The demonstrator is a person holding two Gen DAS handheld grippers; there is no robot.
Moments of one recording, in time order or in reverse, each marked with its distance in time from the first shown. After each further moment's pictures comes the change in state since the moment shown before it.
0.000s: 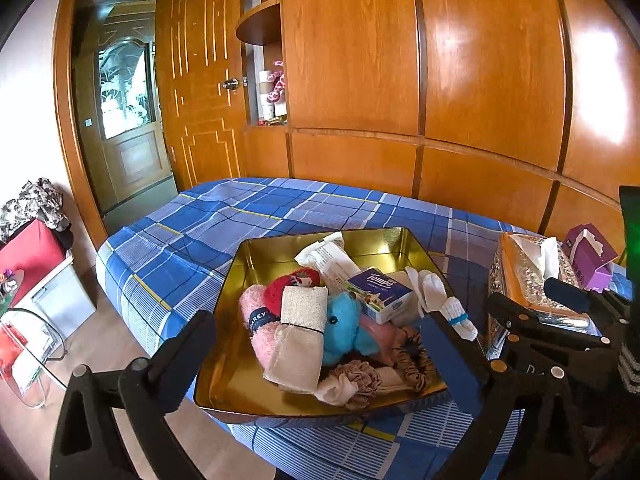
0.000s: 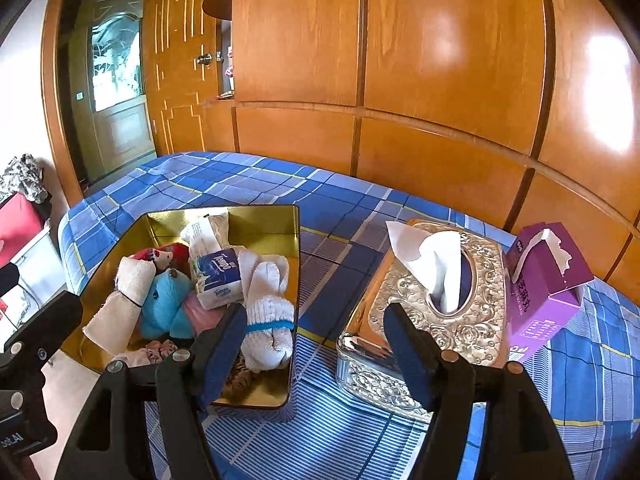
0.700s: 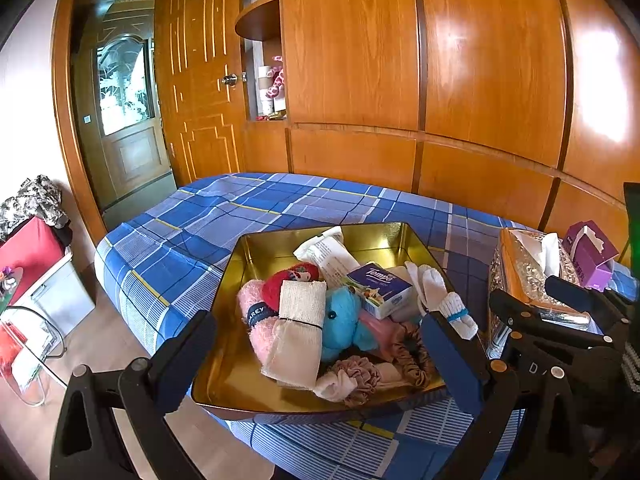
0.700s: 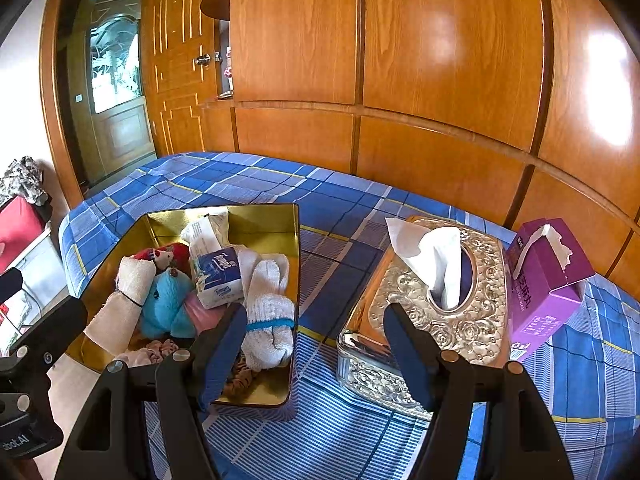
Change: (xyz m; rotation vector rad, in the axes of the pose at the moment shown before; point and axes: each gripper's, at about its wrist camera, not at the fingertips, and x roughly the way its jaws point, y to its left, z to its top) left arm 0.002 -0.001 -0.002 -0.001 0.015 -0.001; right arm 0.001 -0.001 -0.001 0.009 0.007 0.003
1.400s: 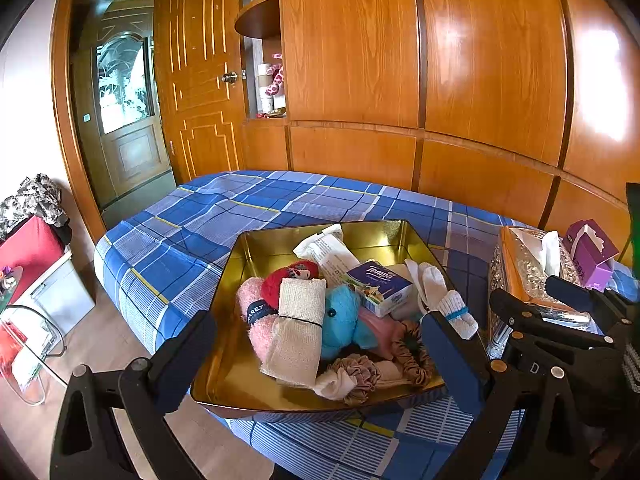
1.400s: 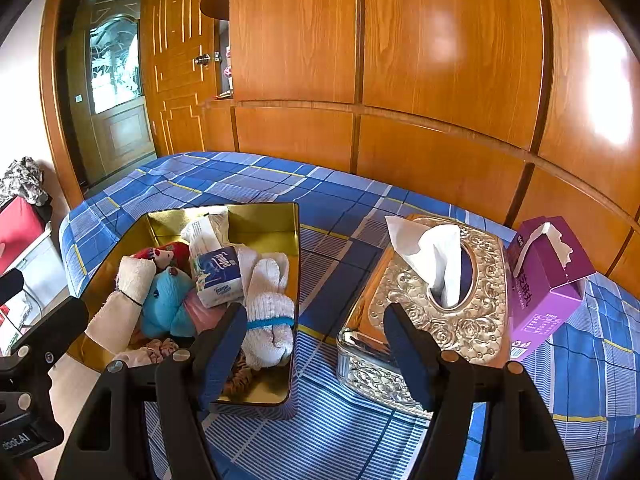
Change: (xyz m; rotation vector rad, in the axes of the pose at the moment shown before) left arm 0.002 0.001 -0.001 0.001 0.007 -0.001; right arm 0.001 0.000 0.000 0.005 0.002 -0.003
